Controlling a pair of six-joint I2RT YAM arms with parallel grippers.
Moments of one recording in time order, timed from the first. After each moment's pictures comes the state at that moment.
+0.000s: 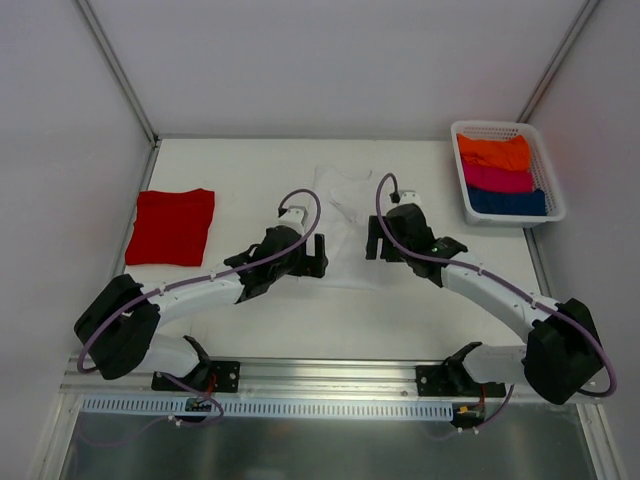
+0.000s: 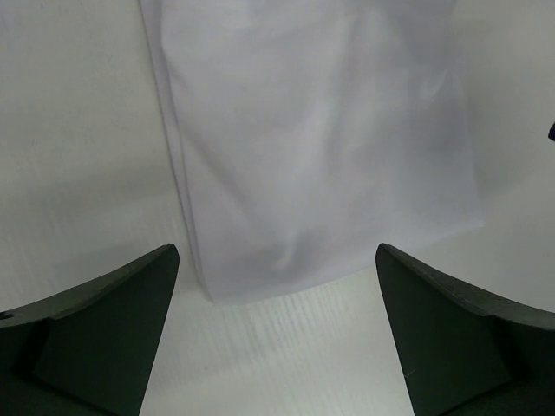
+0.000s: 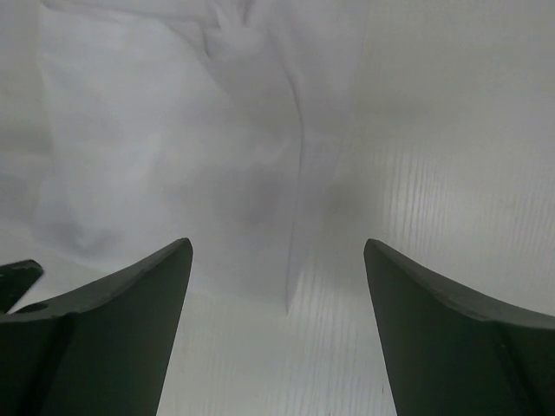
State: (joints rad) left arm -0.80 1.36 0.71 0.05 -0.21 -0.51; right arm 0.63 1.27 0.89 -0.36 0.25 0.46
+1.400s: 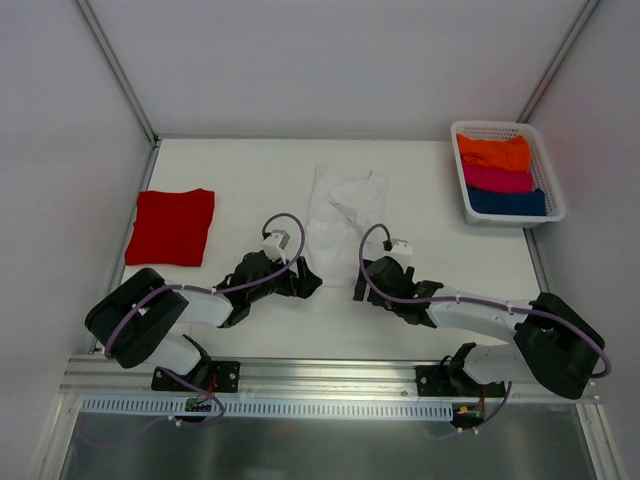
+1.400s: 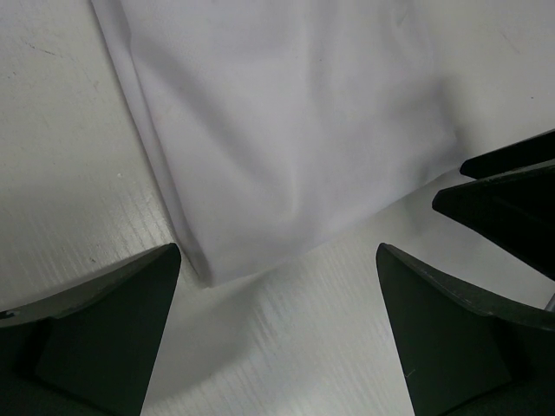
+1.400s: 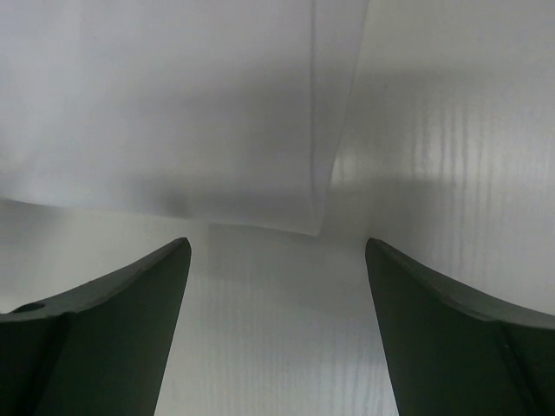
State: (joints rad) left arm -0.68 1.44 0.28 0.73 0.11 -0.55; right arm 0.90 1.25 0.50 -0.17 0.40 0.86
